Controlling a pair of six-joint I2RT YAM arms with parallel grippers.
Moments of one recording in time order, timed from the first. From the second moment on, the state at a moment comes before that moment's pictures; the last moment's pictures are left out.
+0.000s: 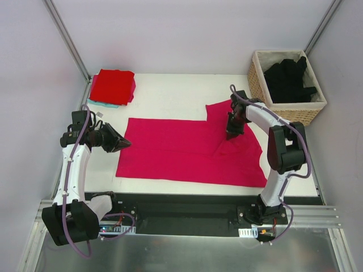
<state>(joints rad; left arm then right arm) 0.20 1.05 0.92 -0.91 0.62 -0.64 0.27 1.85 1.33 -0.82 -0.08 0.46</state>
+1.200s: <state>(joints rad) 0.15 1.02 0.90 -0.88 0.51 -0.77 0.27 2.04 1.57 -0.80 -0.46 0.26</state>
